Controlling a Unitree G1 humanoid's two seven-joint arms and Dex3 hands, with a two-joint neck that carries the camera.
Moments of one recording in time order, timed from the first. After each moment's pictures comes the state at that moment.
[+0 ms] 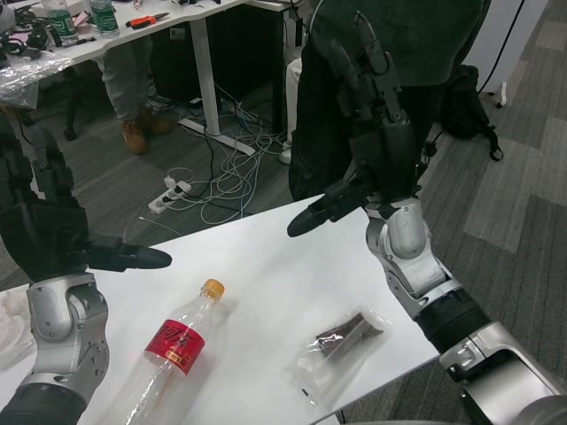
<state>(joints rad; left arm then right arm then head) -0.47 0.17 -0.23 0.54 -0.47 -0.97 0.20 -0.34 -0.44 0.13 0.12 0.27 -0.80 -0.26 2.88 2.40</state>
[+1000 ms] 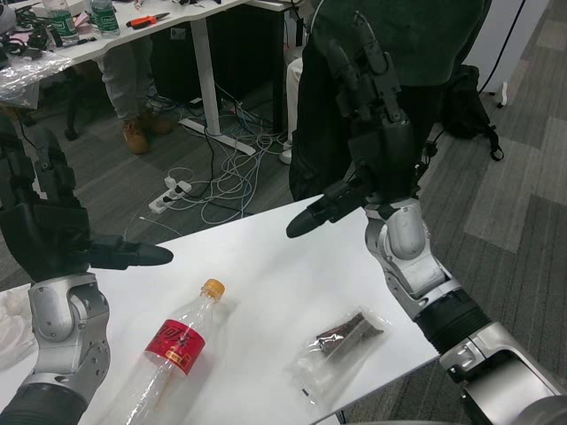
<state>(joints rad) -0.47 0.17 -0.24 0.54 -0.47 -0.97 0.20 -0.34 -0.44 0.14 0.11 0.28 -0.80 -0.26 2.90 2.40</state>
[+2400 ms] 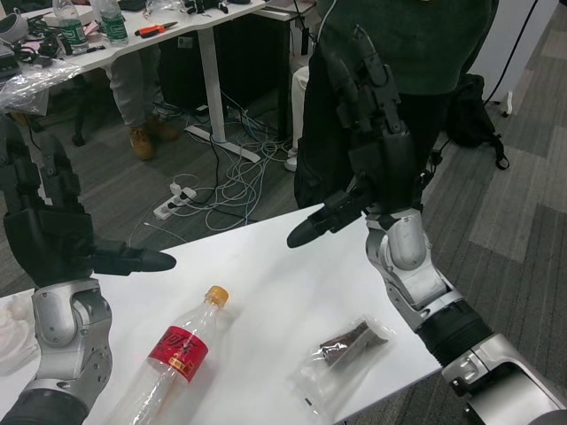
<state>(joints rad) -0.47 0.17 -0.23 0.54 -0.47 -0.97 0.20 -0.34 -0.43 0.15 0.11 0.28 -0.79 -0.27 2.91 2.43</state>
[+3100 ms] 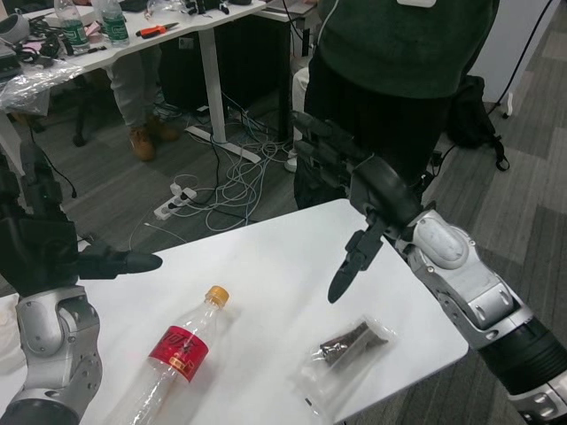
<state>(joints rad) -0.44 0.17 -0.18 0.53 -0.47 -0.97 0.20 -0.11 -0.63 0.05 -0.24 0.37 -0.14 0.14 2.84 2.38</state>
